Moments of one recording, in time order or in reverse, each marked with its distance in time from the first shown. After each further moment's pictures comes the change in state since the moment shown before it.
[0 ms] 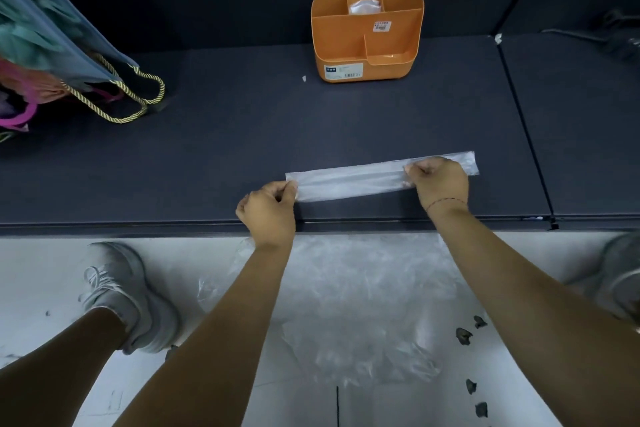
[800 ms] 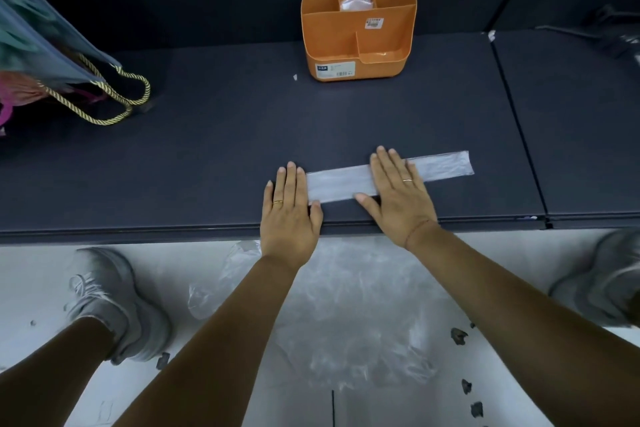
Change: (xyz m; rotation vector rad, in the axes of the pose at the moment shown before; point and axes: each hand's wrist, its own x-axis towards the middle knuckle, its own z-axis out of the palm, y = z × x) left_hand -0.015 -0.014 0.027 0.629 -0.252 0.584; right_hand -0.020 0.015 0.033 -0.783 -0.222 -0.611
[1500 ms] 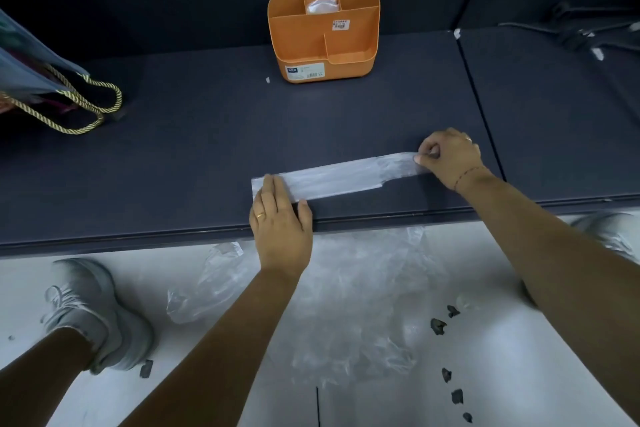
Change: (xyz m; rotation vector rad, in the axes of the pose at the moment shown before) left_hand -0.016 0.048 -0.016 -0.191 0.004 -0.259; right_hand 0.012 0.115 -0.059 0.339 0.052 0.401
